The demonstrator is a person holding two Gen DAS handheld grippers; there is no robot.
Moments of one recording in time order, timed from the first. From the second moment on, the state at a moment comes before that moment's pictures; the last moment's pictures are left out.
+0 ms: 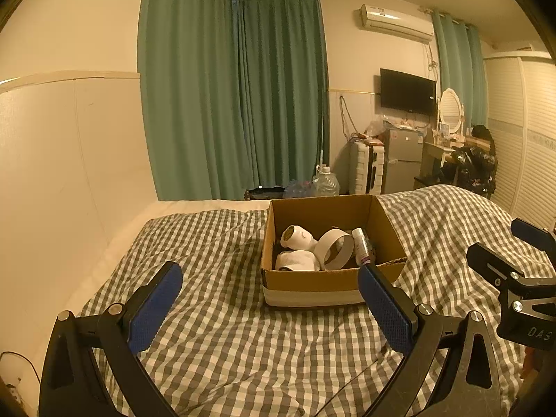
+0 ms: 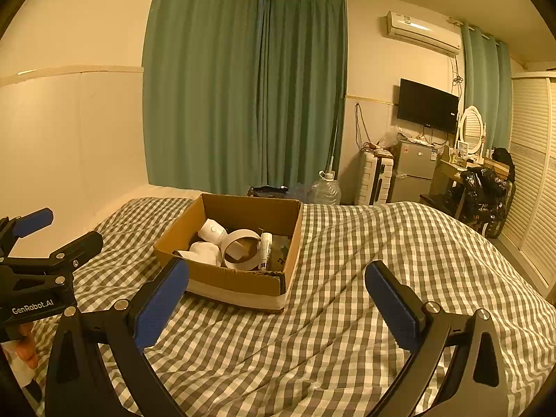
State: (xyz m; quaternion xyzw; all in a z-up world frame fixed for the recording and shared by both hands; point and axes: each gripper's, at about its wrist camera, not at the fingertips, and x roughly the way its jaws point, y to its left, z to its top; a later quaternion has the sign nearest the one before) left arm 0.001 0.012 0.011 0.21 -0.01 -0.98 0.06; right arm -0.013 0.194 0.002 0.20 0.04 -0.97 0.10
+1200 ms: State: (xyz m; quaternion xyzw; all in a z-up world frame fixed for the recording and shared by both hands) left arm 0.005 0.012 0.009 0.22 0.00 -0.98 0.05; right arm -0.014 0.193 -0.005 0.21 0.05 -0.97 0.10
